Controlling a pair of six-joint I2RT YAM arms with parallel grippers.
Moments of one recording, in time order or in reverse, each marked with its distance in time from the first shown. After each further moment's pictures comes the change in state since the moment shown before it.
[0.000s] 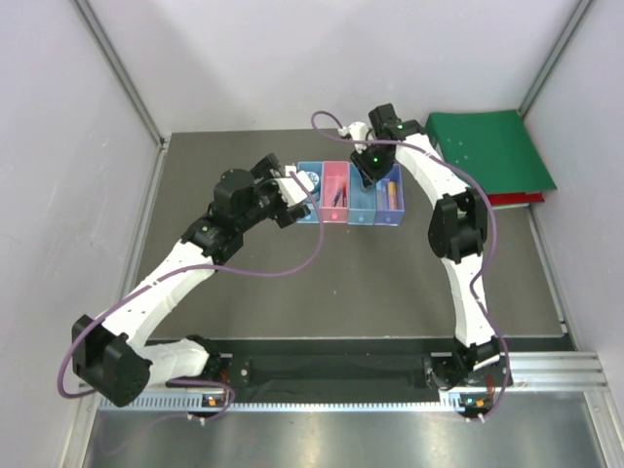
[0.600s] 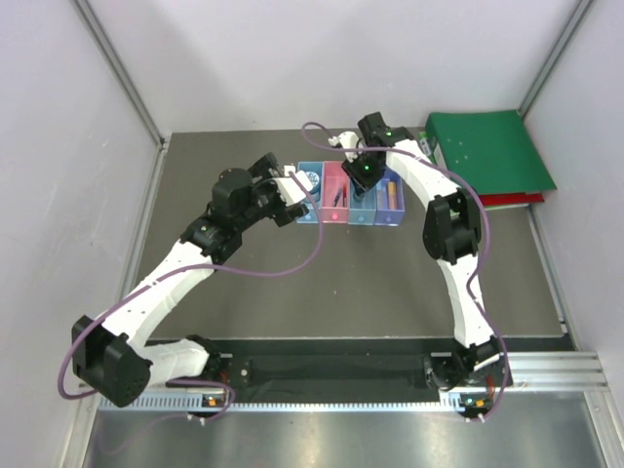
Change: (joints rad) left arm 0.013 -0.001 0.000 0.002 -0.002 0.024; right arm 0.045 0.020 -0.044 0.028 -0.001 0.000
